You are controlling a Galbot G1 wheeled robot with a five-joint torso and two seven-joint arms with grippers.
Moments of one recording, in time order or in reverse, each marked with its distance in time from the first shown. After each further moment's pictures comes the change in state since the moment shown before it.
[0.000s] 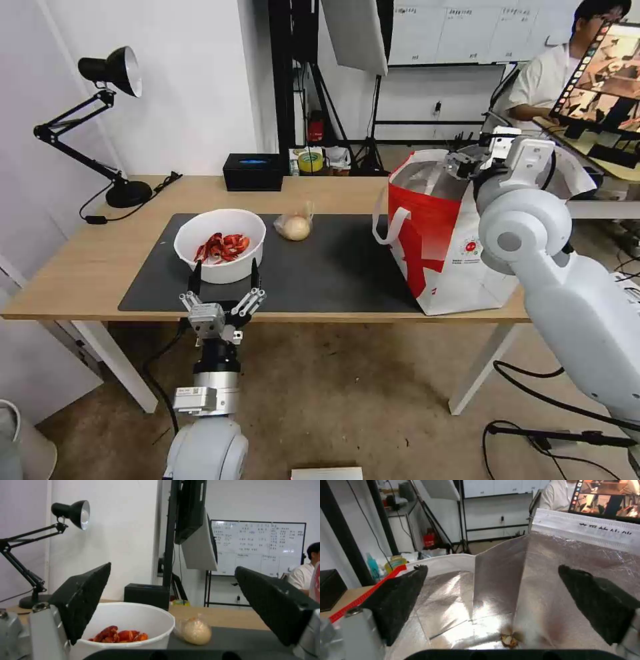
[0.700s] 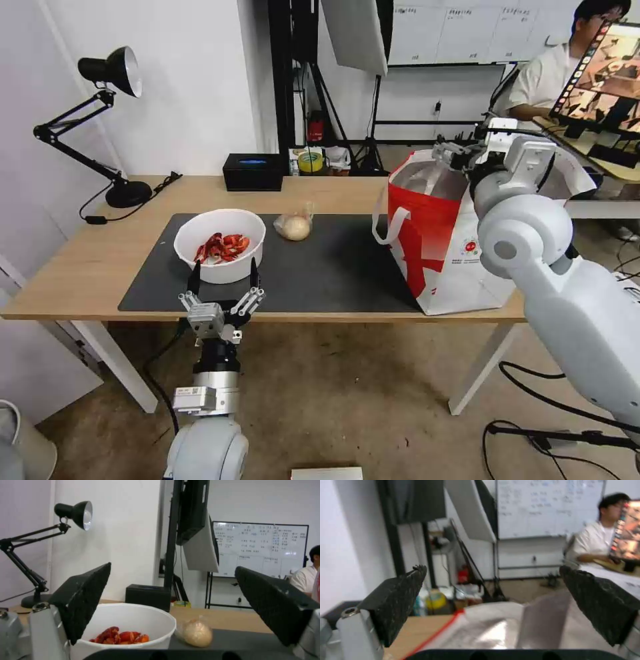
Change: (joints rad) left arm 0.002 -0.013 -0.003 -0.006 0.000 0.001 0.000; right arm -0.037 -0.026 -0.005 0.042 -0.184 0.201 -0.291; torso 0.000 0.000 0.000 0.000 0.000
